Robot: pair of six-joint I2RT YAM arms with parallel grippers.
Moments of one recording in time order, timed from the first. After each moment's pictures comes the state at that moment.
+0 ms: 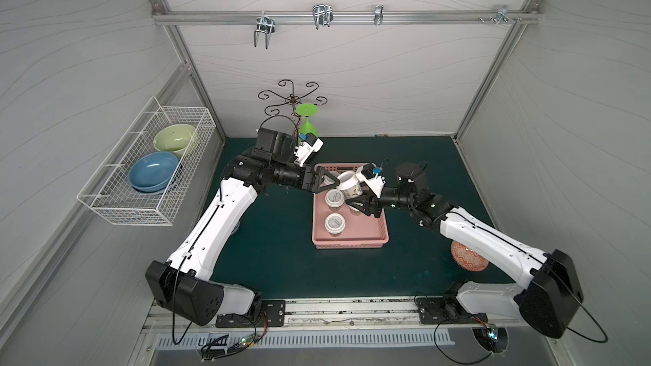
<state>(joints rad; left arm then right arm) -0.34 1.37 1.48 -0.94 0.90 -0.14 0.72 1.25 0.94 -0.08 -0.58 -0.16</state>
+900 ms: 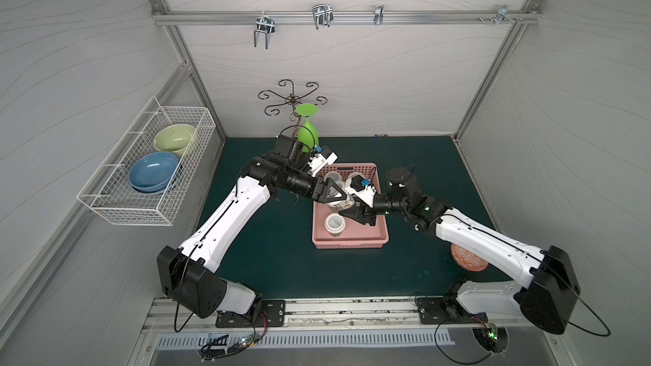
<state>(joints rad) -0.43 1.42 1.44 -0.98 0.91 -0.12 0.81 1.28 0.96 -0.13 -0.58 -0.29</state>
